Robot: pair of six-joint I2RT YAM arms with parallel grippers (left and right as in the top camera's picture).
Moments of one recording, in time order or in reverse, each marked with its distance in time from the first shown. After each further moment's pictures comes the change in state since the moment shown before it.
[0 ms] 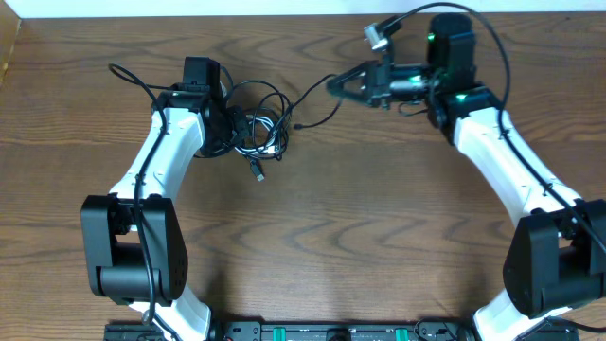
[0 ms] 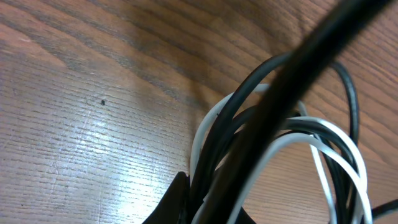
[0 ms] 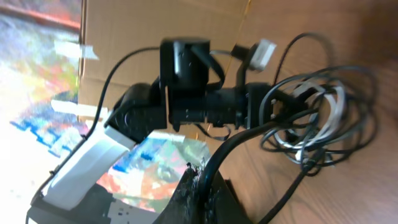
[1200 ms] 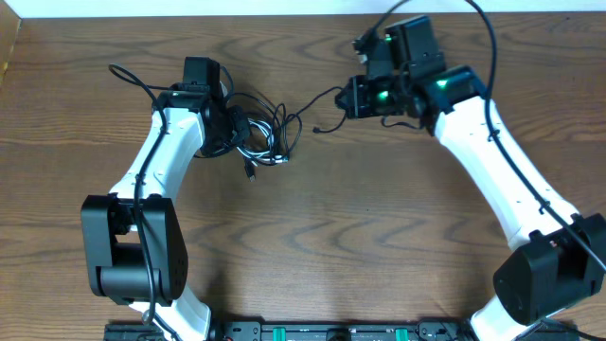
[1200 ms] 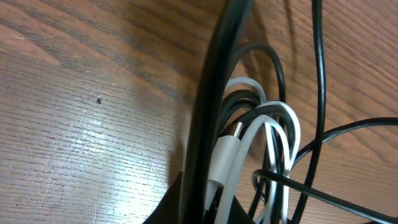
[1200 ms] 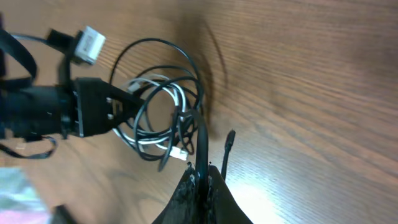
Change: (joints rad) left arm 0.000 0.000 0.000 0.000 0.016 -0.003; right arm 0.189 0.000 0.262 -0.774 0.814 -0.600
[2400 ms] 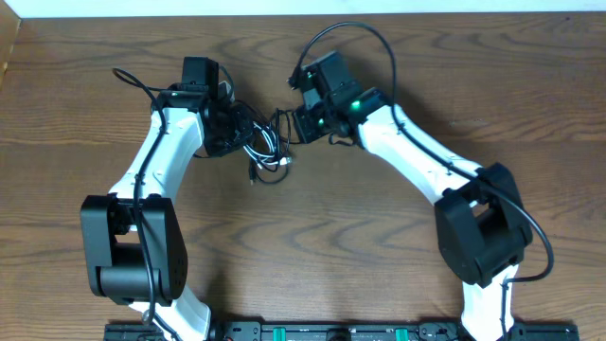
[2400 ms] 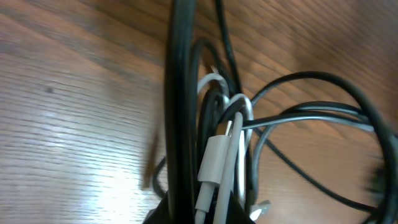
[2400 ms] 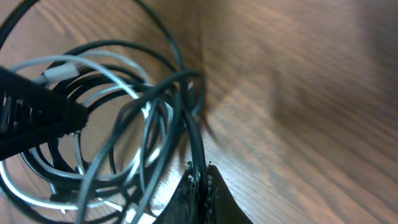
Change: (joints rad) left arm 0.002 0.000 0.000 0.001 0.143 0.000; right arm 0.187 0.282 0.000 0.225 0.175 -0.151
